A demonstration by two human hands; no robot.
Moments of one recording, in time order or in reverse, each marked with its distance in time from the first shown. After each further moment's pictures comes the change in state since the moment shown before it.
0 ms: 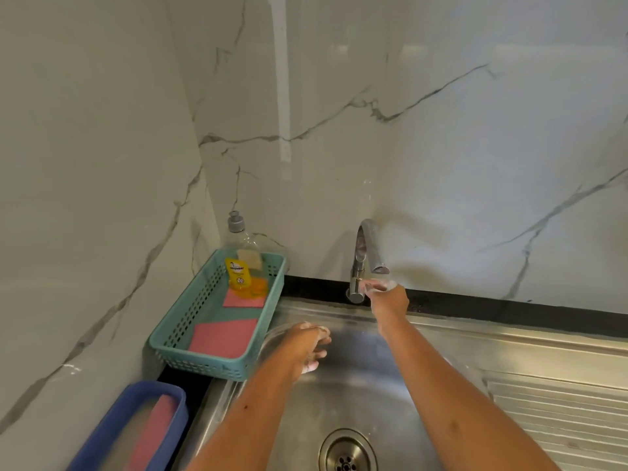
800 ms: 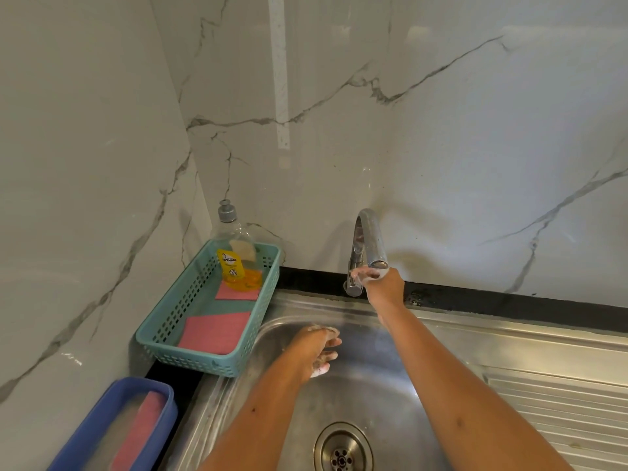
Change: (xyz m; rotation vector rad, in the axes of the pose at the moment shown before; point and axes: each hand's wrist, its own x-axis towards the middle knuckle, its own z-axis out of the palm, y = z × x) left_hand 0.026 -0.016 0.023 -0.067 -0.079 -0.083; right_hand 0.015 -0.003 0.003 -0.143 -0.075 -0.151
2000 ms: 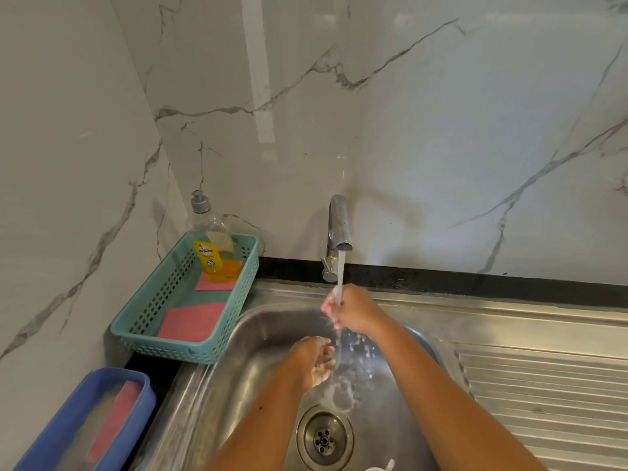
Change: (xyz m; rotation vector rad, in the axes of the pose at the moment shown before) left_hand 0.007 -0.043 0.038 -0.210 0.046 -0.085; right_hand -0.060 0.006 -0.033 -0.425 -0.601 -0.090
